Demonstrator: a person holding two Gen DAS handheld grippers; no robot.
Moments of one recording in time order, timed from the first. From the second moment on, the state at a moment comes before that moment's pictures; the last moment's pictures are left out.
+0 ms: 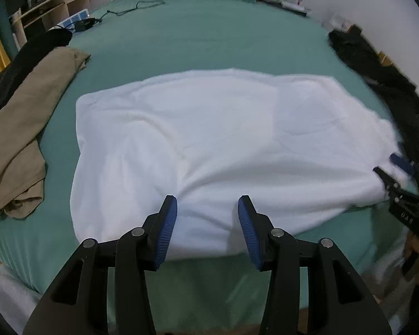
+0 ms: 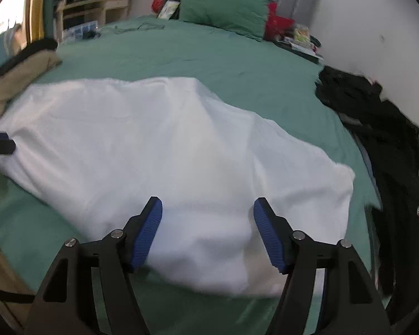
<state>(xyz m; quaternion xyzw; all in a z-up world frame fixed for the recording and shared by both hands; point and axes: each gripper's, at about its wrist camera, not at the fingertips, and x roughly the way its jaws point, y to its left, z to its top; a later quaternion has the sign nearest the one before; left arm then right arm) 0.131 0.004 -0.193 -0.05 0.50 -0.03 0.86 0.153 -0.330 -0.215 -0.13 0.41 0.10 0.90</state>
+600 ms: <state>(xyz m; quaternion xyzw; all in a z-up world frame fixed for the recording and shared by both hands) 0.124 -0.015 -0.171 -0.12 0.45 -0.08 0.88 0.130 -0.387 -0.237 0.19 0.48 0.10 0.85</state>
